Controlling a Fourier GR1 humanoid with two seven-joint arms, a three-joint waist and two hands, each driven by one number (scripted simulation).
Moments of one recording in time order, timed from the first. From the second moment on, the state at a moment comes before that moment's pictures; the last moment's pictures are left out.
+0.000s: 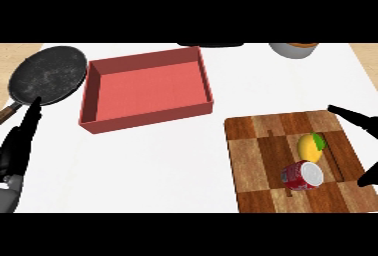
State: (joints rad) left arm -0.12 0.61 -0.15 -1.28 0.11 0.34 0.03; right arm -0.27 -0.79 0.14 -1.08 0.43 0.38 -0.41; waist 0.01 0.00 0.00
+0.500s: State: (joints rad) left arm -0.13 0.55 -0.09 -1.27 0.03 0.31 0.04; right arm -0.36 -0.69 0.15 -1.02 0.59 0.41 -0.34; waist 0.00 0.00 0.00
